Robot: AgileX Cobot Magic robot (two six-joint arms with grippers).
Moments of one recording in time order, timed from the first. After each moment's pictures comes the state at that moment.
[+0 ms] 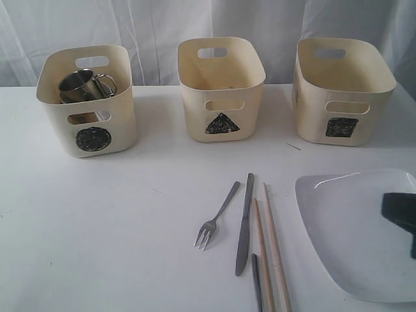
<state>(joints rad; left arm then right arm) -0.13 0.00 0.02 0.00 0.40 0.08 0.11 0.51 -0.52 0.44 0.70 -0.12</state>
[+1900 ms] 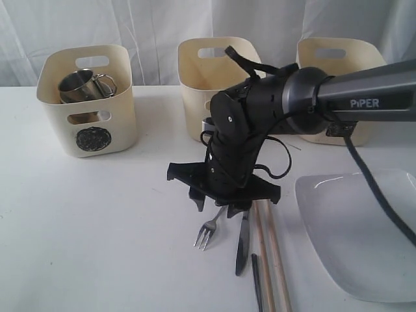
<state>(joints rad) -0.13 0.00 0.02 0.00 0.40 0.08 0.54 1.98 -1.34 0.01 0.77 0.82</state>
